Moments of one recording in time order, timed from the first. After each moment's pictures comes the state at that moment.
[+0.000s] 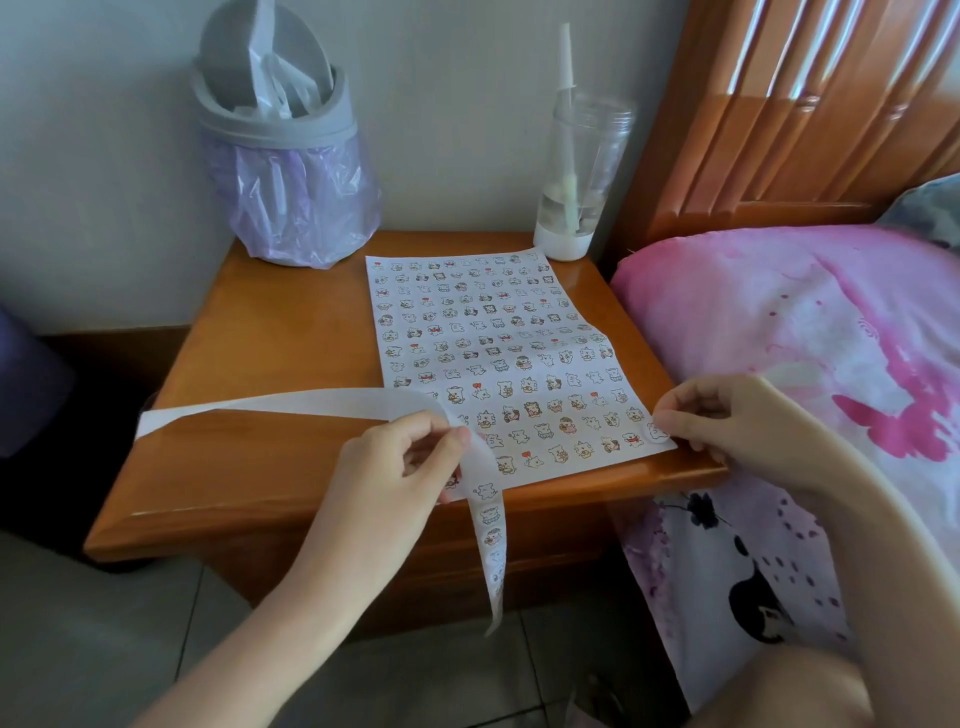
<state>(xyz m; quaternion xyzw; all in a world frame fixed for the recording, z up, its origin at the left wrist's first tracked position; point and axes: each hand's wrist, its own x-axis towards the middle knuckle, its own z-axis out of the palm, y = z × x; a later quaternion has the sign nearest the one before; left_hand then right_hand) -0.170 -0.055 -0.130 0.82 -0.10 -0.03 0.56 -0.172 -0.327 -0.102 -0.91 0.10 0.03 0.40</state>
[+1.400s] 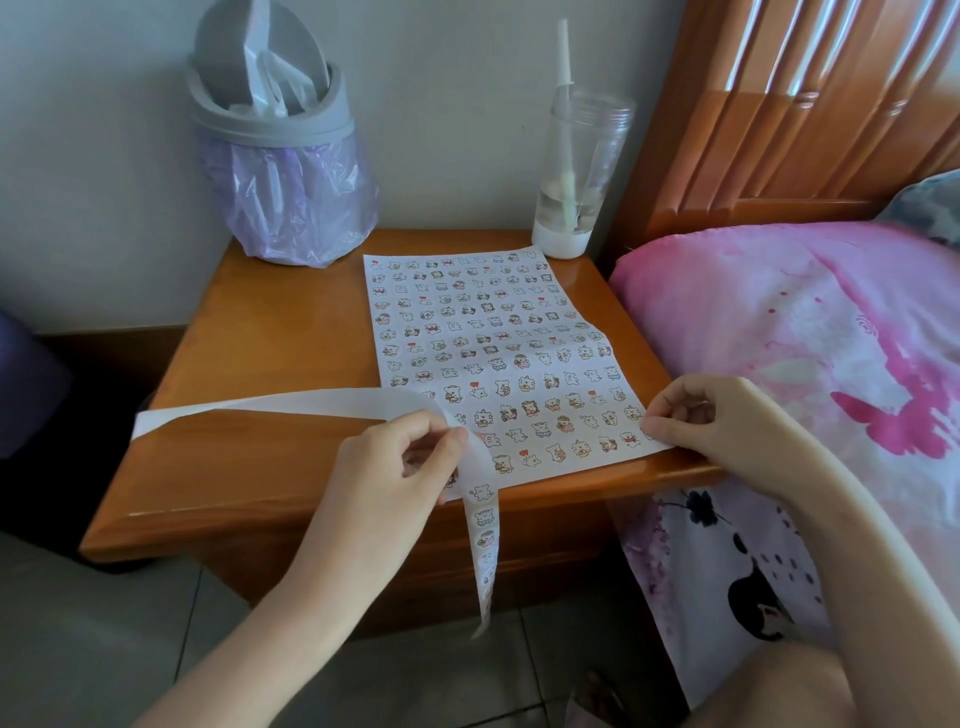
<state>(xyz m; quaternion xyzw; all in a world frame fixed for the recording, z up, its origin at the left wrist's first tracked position) -0.168 -0.056 -0.132 0.85 -0.11 -0.01 0.52 -0.168 -0.325 -0.115 -0.94 0.09 -0.01 0.34</state>
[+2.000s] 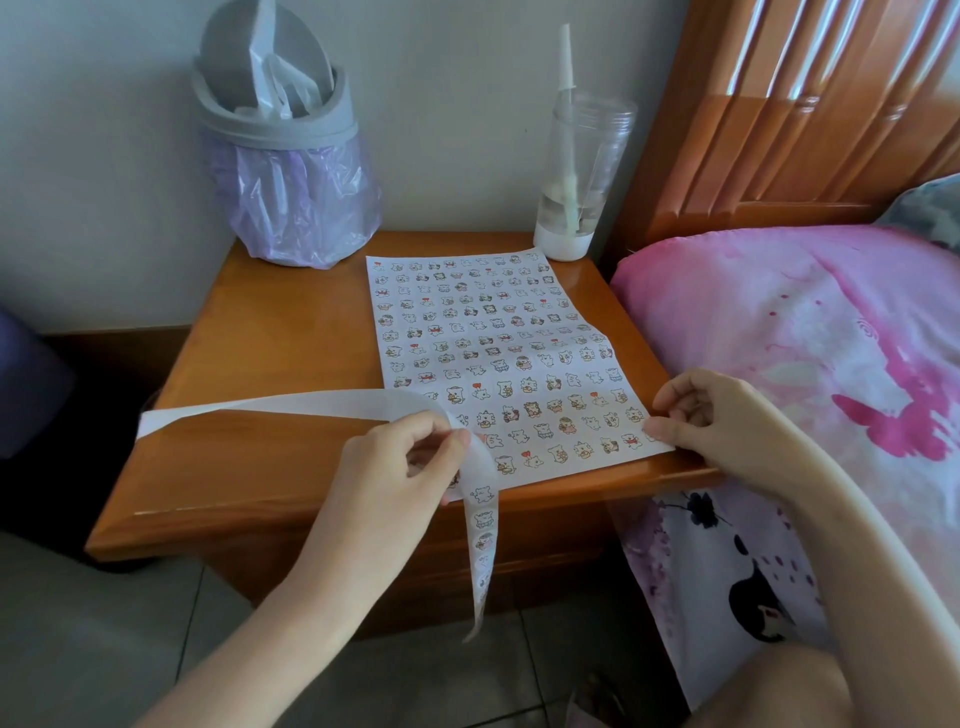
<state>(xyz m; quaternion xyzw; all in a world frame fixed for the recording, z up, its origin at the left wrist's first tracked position) -0.168 -0.057 -0.130 0.85 -0.11 -0.01 0.52 -0.164 -0.326 -0.117 -0.93 0.09 -0.02 0.36</state>
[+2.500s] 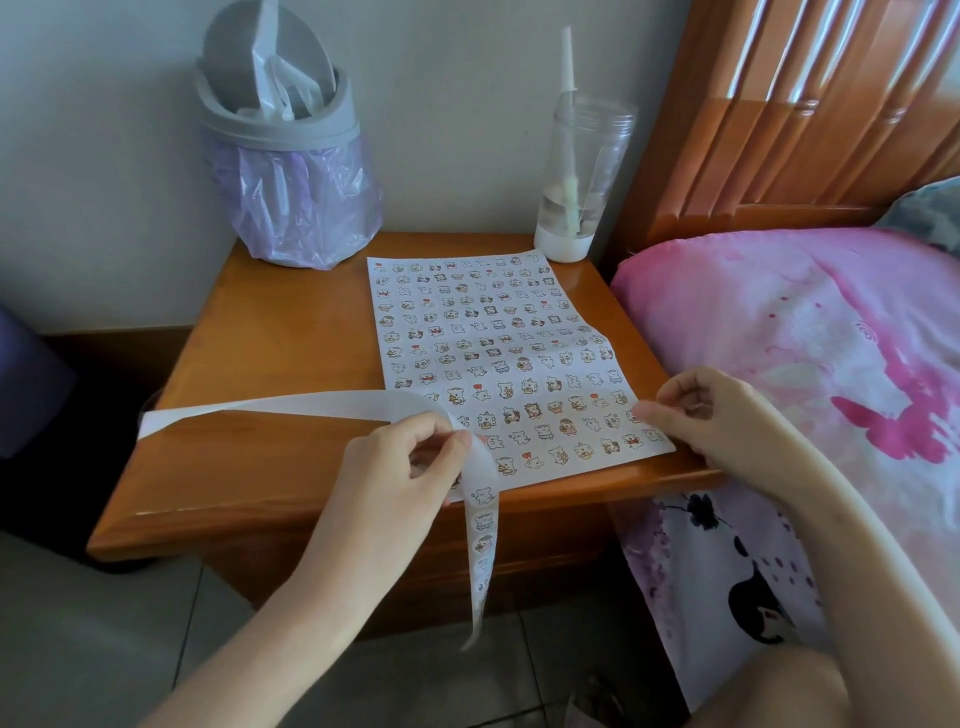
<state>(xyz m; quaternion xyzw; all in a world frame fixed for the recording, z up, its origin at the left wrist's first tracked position) -0.168 -0.058 -0.130 0.85 -0.11 -0.01 0.51 -0.165 -0.323 -0.117 -0.92 0.13 -0.03 0.36</state>
